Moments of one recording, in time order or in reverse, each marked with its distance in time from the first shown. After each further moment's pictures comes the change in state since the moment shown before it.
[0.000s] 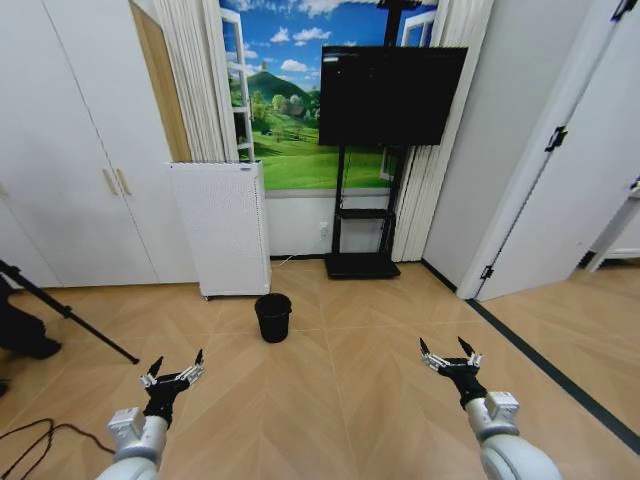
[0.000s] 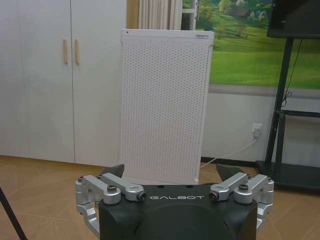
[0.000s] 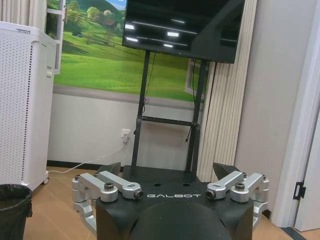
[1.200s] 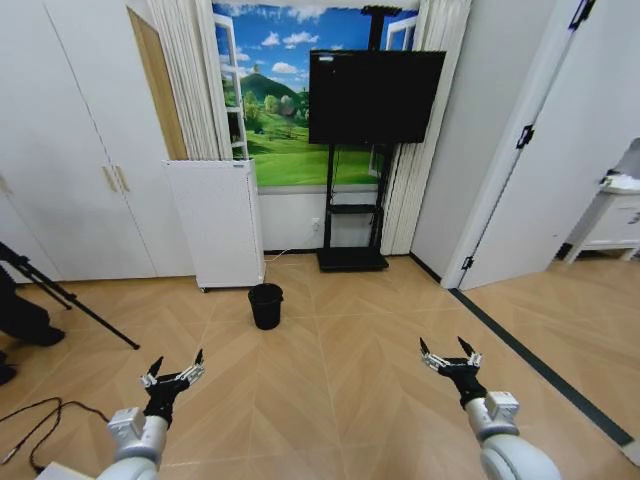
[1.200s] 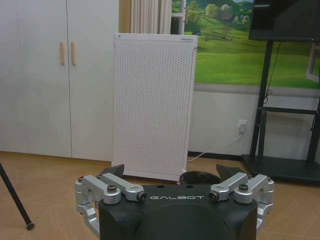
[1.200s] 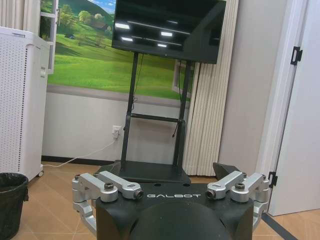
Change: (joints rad) left arm 0.000 0.000 0.000 0.000 0.000 0.000 0.000; right arm 0.000 0.000 0.000 0.000 0.000 0.000 0.000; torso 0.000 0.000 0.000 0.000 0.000
